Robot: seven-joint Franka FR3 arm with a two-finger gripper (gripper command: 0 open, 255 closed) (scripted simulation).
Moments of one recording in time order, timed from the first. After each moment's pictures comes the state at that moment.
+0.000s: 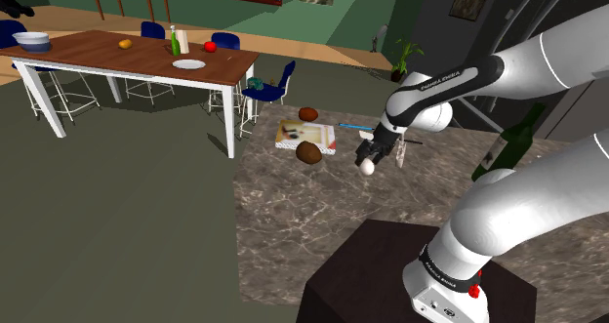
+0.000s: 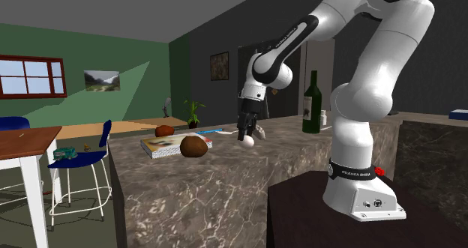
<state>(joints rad) -0.10 -0.46 -0.42 -2.86 0.07 2.51 -0.24</state>
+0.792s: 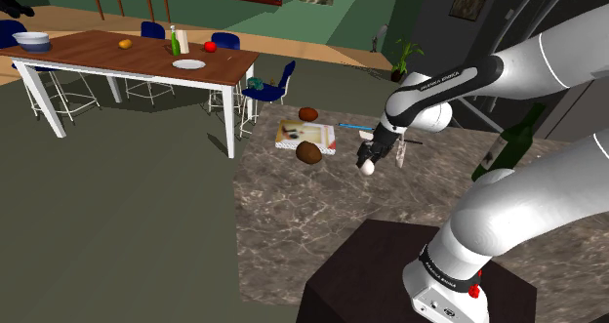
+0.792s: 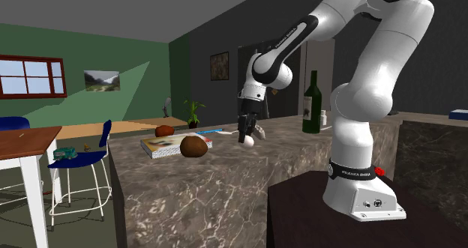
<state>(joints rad) -0.10 -0.46 -0.42 -2.86 0.08 2.51 -0.24</state>
